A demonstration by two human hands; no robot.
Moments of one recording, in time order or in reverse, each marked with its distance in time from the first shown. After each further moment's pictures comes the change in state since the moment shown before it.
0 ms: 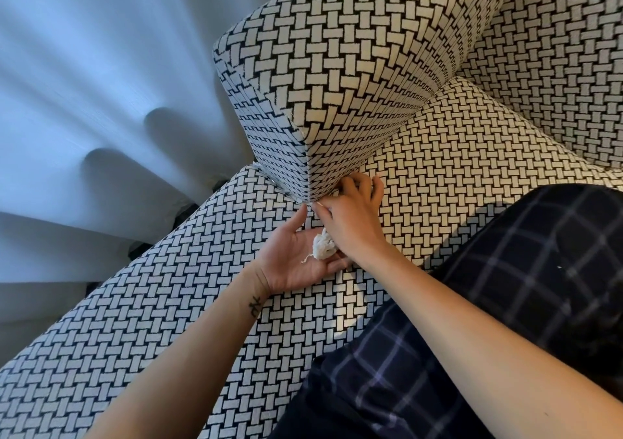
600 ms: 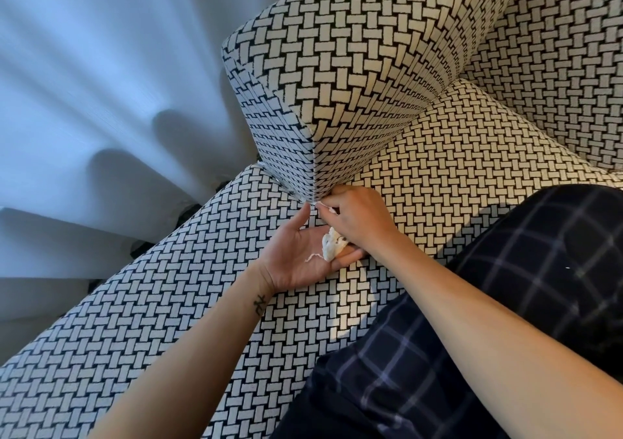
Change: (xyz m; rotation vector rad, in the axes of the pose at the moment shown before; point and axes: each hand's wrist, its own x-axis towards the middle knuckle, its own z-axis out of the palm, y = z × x) left_hand -0.001 0.000 0.005 -0.019 0.051 0.027; right_hand 0.013 0.010 -0.015 0.124 -0.103 -0.199
